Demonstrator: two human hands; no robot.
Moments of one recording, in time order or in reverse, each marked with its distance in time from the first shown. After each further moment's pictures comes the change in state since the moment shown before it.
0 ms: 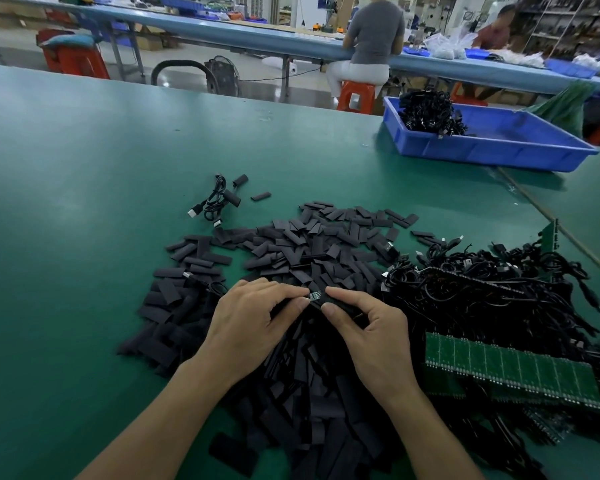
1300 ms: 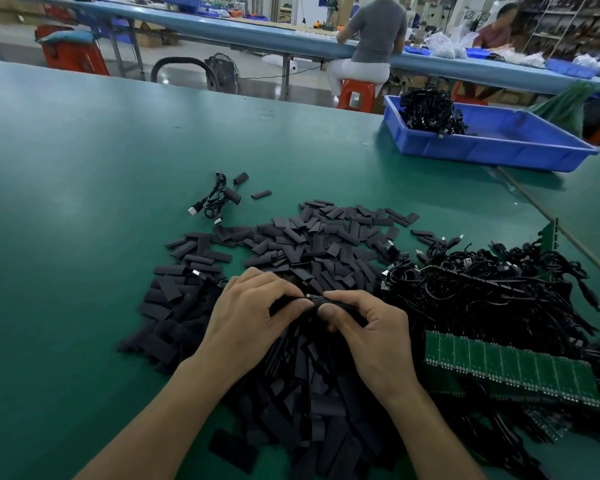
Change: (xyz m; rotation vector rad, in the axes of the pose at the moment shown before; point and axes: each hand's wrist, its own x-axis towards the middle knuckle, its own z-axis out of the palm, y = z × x) left_hand 0.001 -0.005 0.000 -0.016 0.010 0.000; right_hand -0.002 -0.006 0.001 0.055 -0.023 -0.005
